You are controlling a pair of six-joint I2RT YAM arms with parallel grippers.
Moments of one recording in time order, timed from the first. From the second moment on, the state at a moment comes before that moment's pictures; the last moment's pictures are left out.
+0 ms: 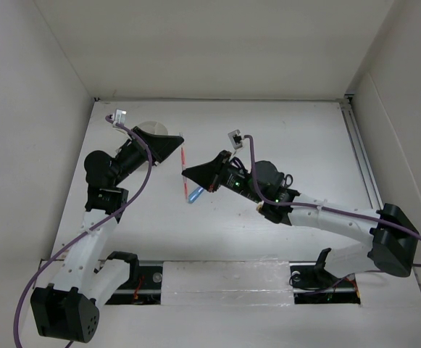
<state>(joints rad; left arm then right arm) -0.16 0.89 0.72 0.50 0.72 -0.99 1.02 1.35 0.91 0.62 -0.06 0.81</state>
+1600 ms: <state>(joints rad) -0.16 0.89 0.72 0.49 0.73 -0.98 0.99 1.34 0.90 0.61 -0.05 0.80</state>
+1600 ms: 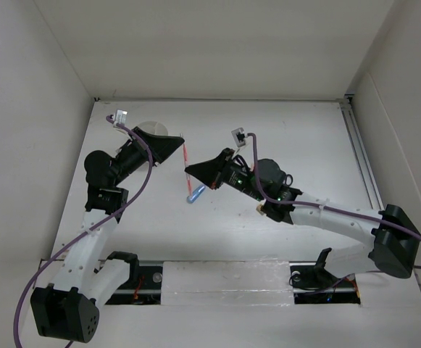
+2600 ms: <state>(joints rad) -0.16 0.87 0.67 0.56 0.76 -0.96 0.98 1.36 0.93 0.61 -0.09 0.80</state>
